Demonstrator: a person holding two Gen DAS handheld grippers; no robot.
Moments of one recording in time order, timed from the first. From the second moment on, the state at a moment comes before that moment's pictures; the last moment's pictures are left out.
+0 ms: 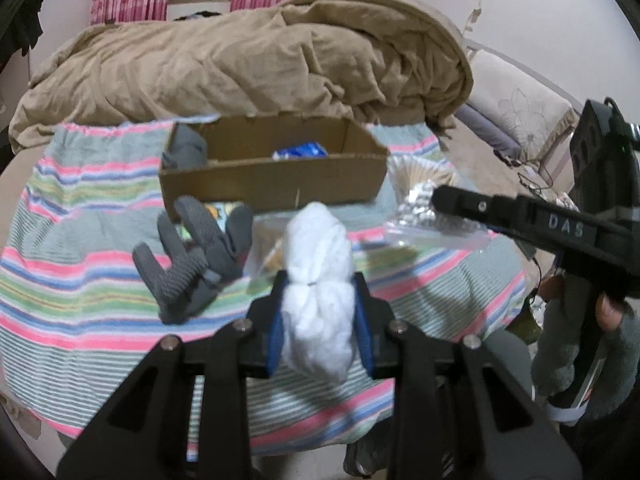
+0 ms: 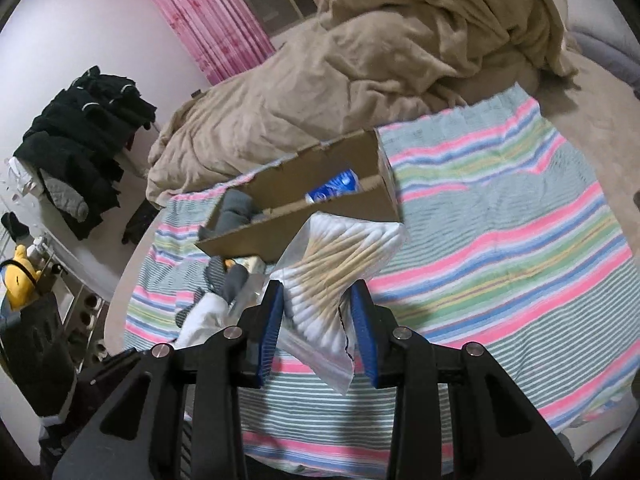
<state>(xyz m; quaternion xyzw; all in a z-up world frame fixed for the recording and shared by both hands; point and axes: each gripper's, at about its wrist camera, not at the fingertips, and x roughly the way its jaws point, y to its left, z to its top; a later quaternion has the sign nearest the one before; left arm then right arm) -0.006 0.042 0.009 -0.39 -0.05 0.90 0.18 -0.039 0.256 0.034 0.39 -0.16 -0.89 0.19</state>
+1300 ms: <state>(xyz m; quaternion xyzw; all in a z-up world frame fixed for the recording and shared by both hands) -0.174 0.019 -0.010 -0.38 -0.10 0.91 0.13 -0.187 0.216 0.025 0.38 -0.01 -0.90 0.21</state>
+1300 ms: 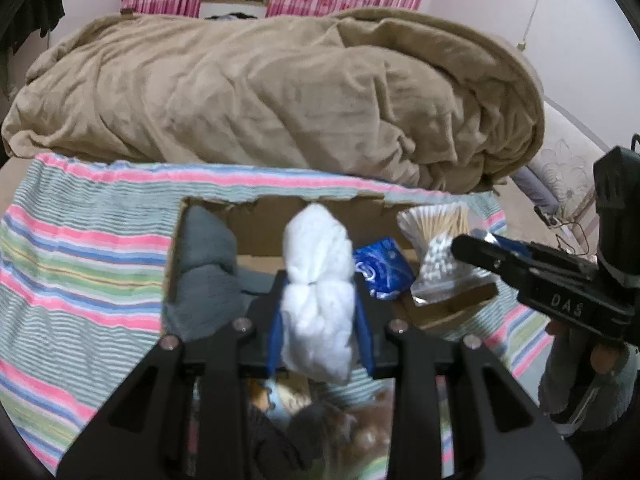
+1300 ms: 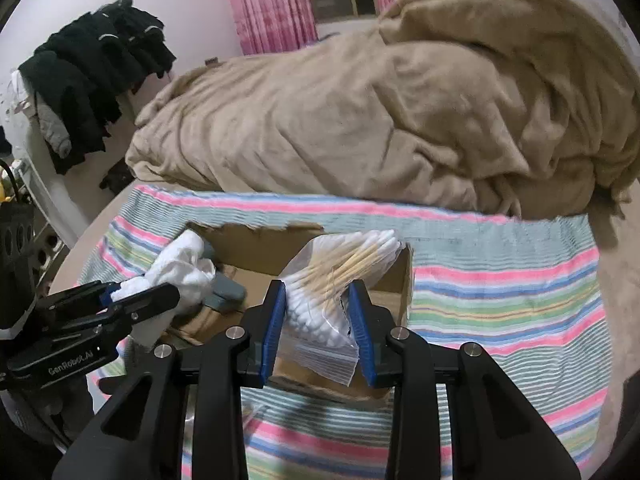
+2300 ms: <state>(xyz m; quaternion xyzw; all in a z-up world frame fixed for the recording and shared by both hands) -0.079 -0.023 0.053 -0.34 -0.11 0.93 0.10 -0.121 0.211 0.069 0.35 -0.04 -0.91 0.20</state>
